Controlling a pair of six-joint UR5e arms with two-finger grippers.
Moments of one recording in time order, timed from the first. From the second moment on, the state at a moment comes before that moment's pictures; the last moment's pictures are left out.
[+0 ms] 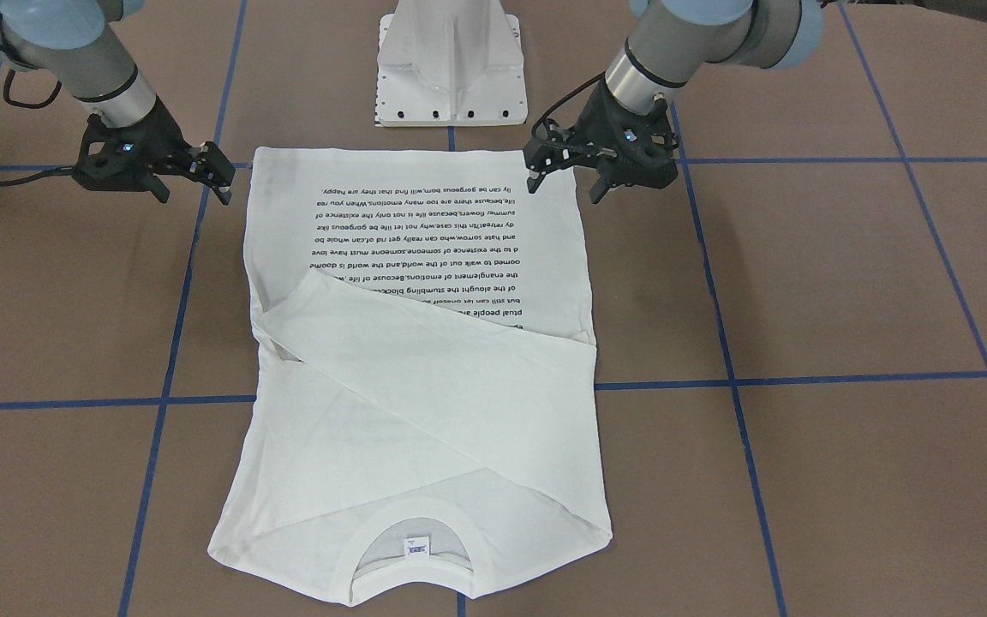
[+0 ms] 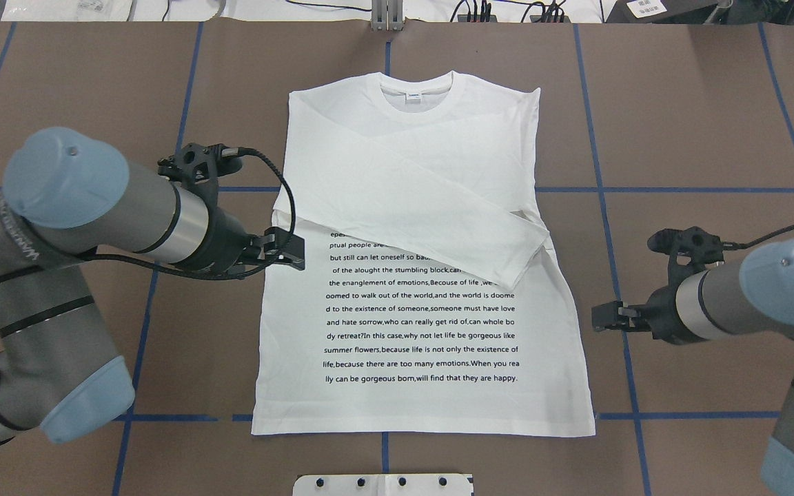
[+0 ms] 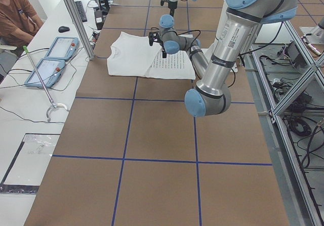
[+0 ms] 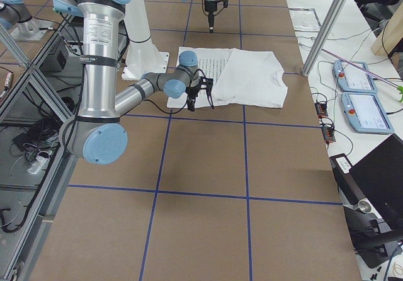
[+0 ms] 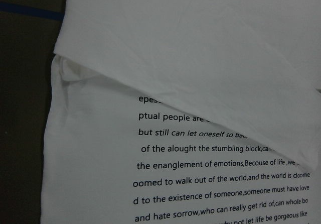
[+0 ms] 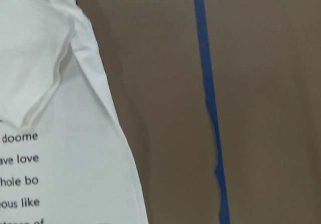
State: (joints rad) left arm -0.60 -1.92 -2.03 -1.82 -2.02 -1.32; right arm 0.47 -1.68 2.10 -1.19 1.86 1.38
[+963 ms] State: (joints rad) left arm -0.57 -1.81 -2.10 -1.80 -2.00 -1.30; right arm 0.18 -1.69 2.08 -1.17 1.71 1.49
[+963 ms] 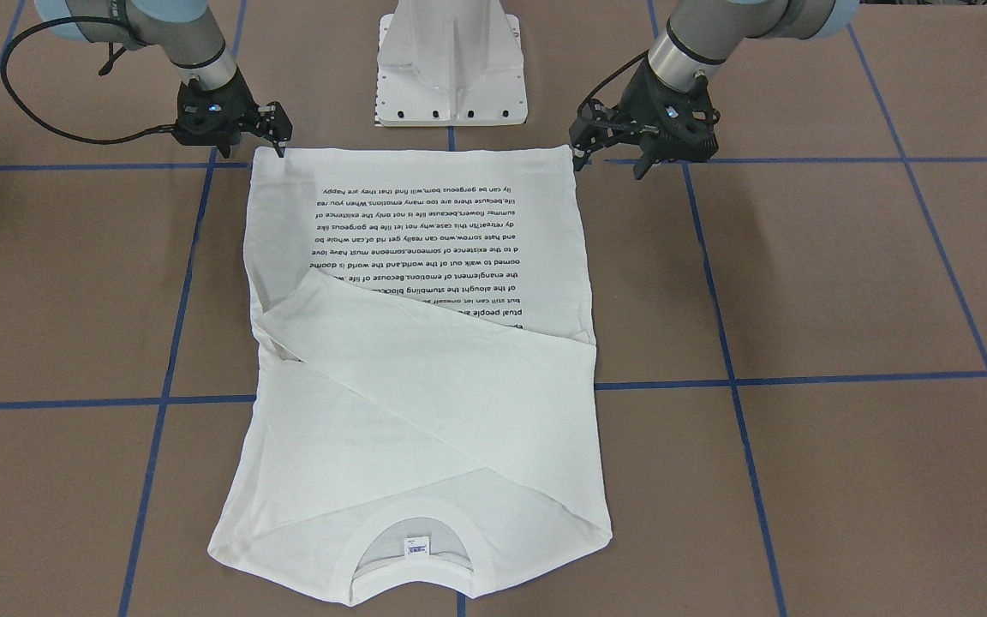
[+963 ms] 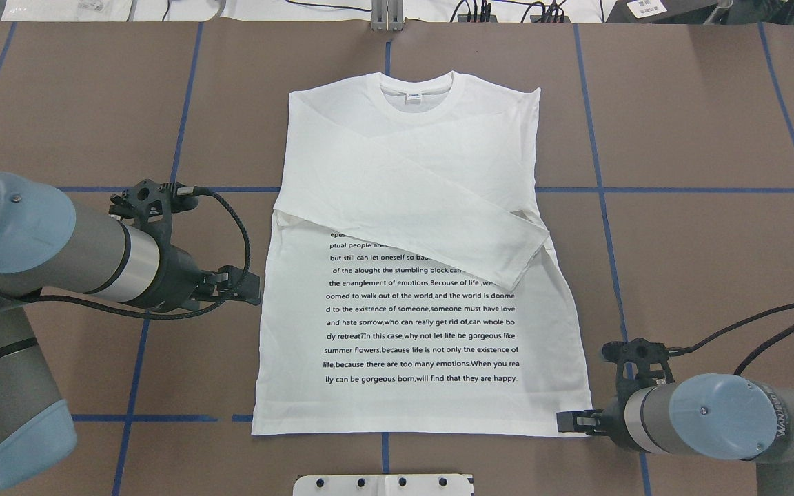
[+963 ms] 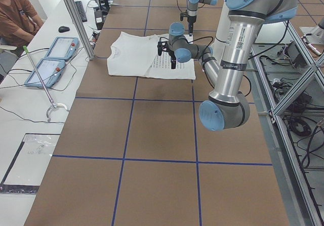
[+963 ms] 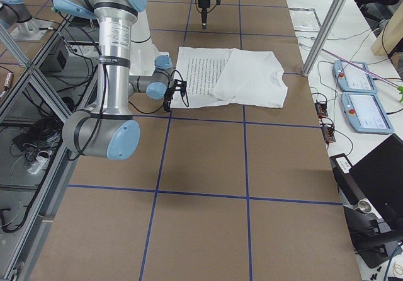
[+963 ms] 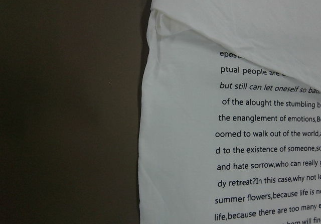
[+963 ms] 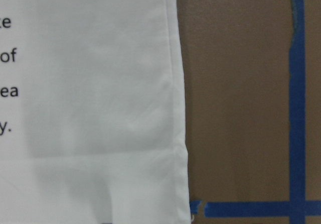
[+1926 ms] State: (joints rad) left arm -0.56 -1.80 -2.10 -1.81 -2.00 -1.30; right arm 0.17 -1.68 2.07 -1.17 1.71 1.49
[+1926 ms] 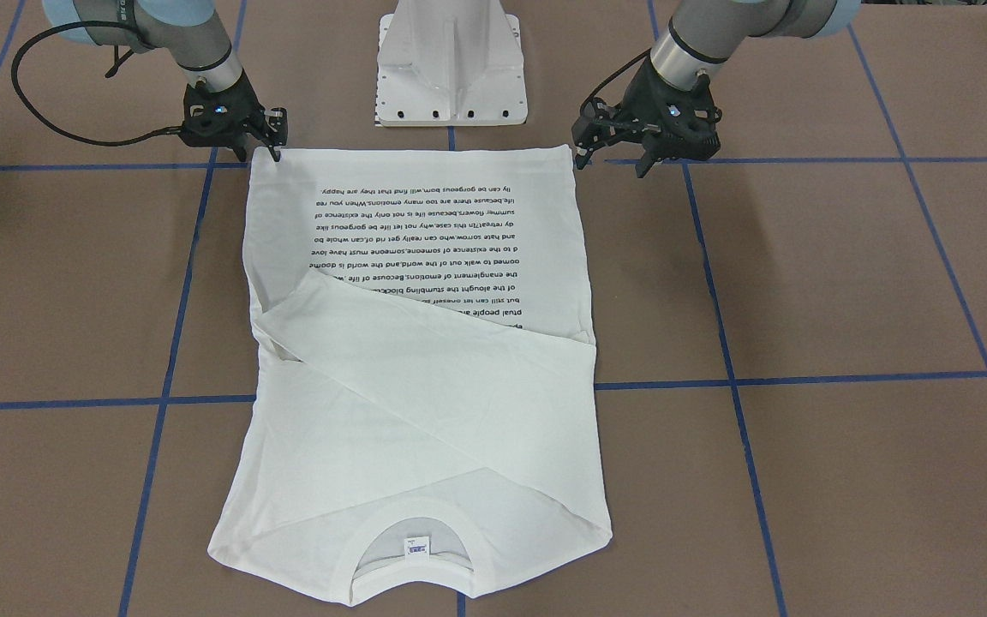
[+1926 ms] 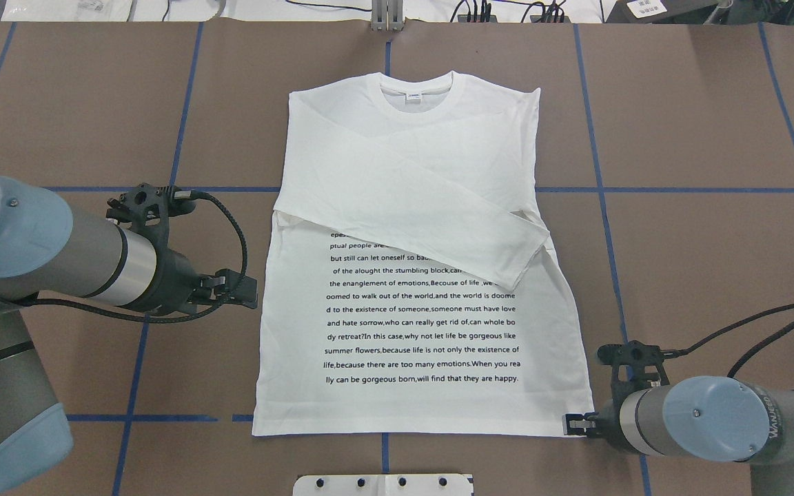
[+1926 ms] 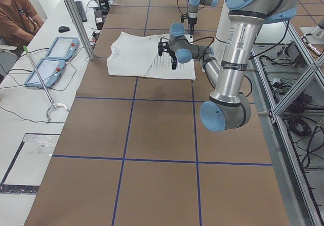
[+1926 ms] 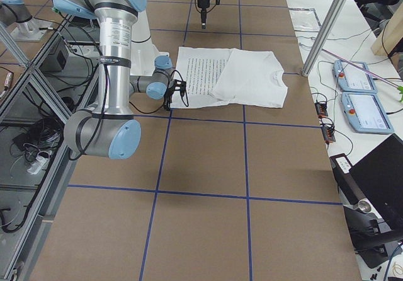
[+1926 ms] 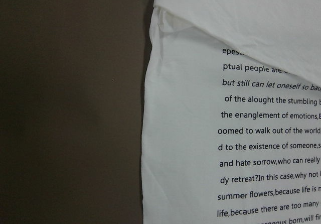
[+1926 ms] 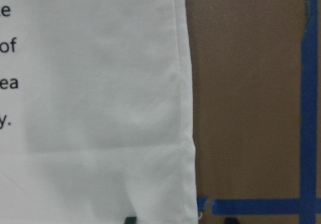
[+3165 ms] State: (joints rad) left arm -0.34 -1.75 -2.10 -1.82 -1.89 -1.49; right arm 0.21 -1.68 2.15 -1.18 1.71 1.49
